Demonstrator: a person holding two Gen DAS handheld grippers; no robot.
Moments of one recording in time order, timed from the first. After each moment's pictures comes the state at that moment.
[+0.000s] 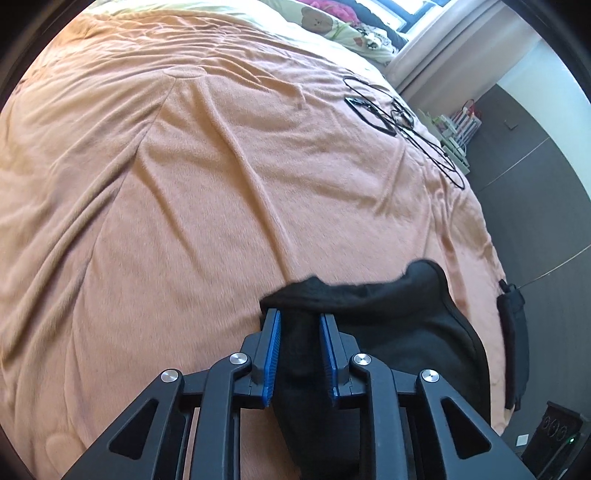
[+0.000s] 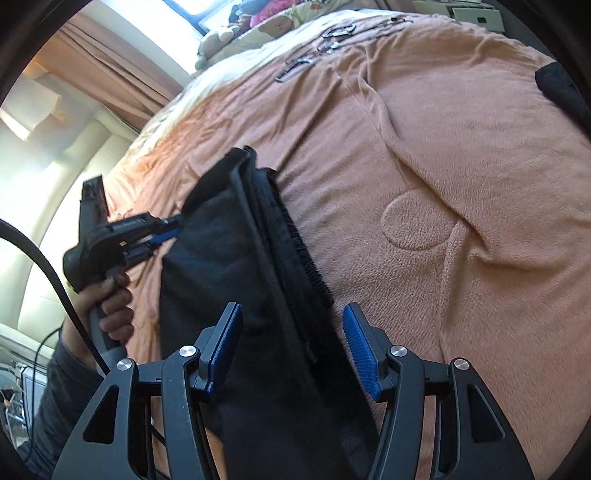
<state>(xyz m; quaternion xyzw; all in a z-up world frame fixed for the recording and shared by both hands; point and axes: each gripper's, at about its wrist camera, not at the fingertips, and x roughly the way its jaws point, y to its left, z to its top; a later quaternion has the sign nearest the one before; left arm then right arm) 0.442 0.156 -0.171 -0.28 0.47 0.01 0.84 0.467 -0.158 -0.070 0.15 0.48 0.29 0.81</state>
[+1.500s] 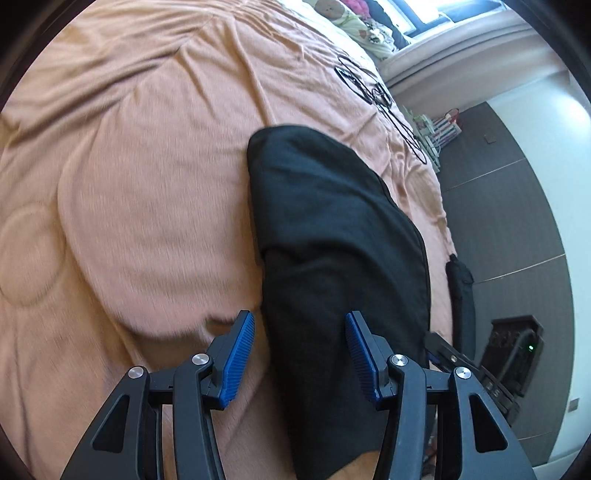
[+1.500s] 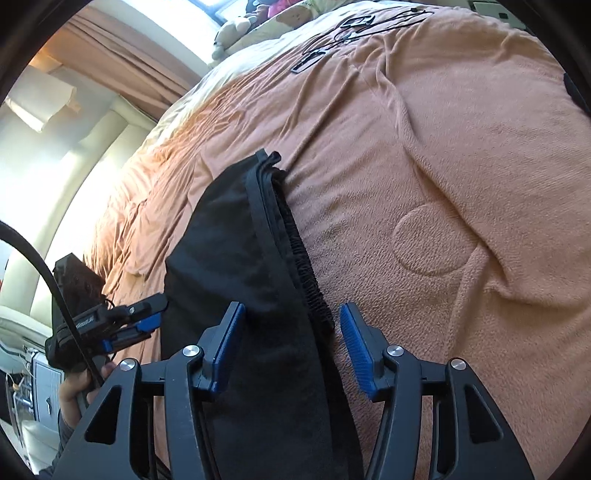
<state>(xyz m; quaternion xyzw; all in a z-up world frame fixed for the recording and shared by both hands) 0.329 0.121 -0.182 -0.39 0.47 -0.06 0.79 0.492 -0.159 -0.079 0.15 0.48 0.34 0.79</state>
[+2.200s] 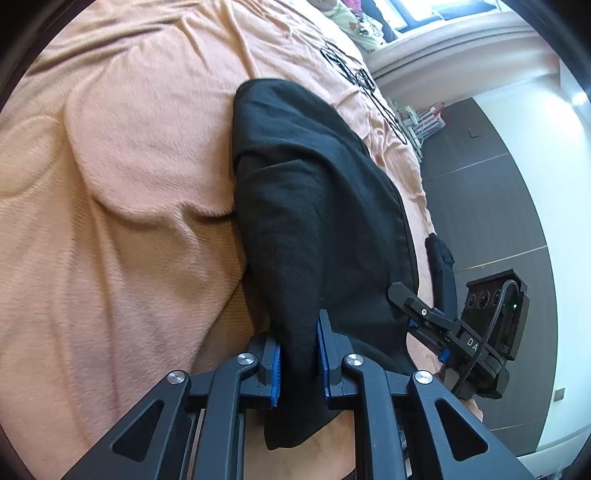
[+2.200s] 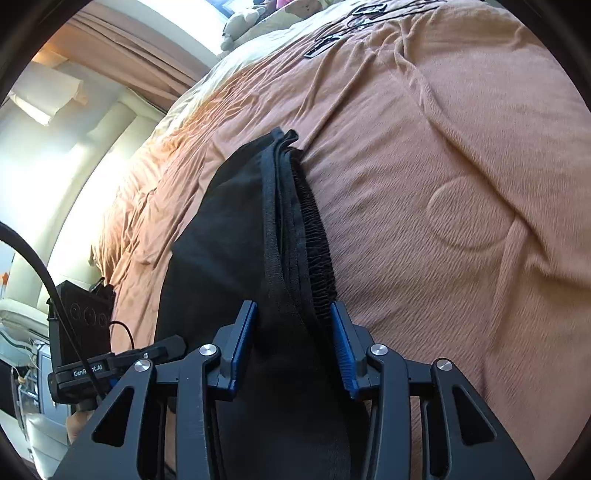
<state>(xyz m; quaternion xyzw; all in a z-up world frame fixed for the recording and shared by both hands) 0.285 0.097 -0.185 -0.41 0.47 -0.09 0.78 0.479 -0.139 -0.089 0.17 0.49 0.35 0.78</state>
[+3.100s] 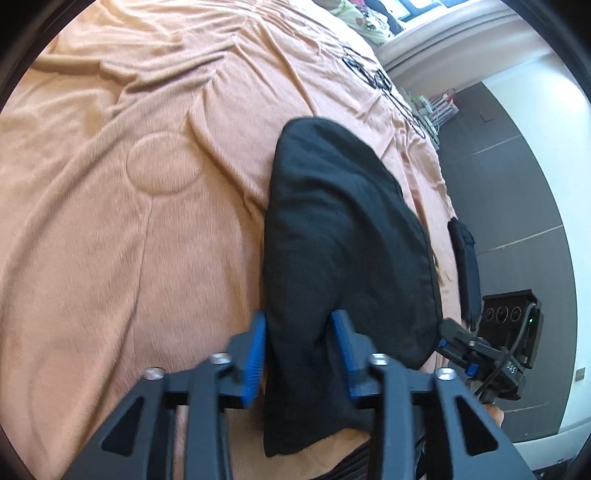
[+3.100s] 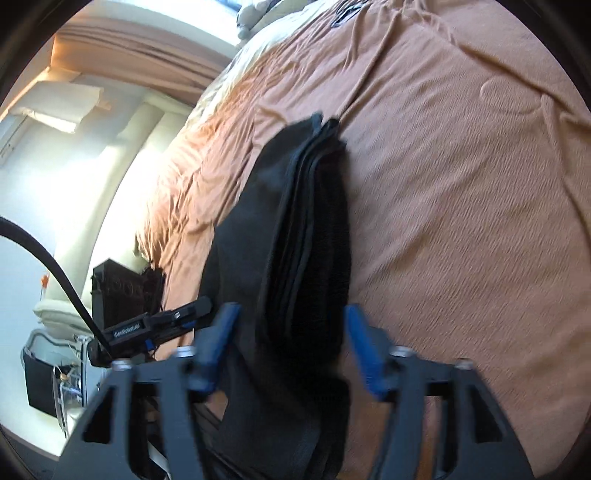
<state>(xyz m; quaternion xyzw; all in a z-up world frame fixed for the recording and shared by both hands) 0.233 0.159 -0.170 -0.36 0.50 -0.07 0.79 0.466 -0.130 -0.109 0.23 0.51 0.40 0.73</state>
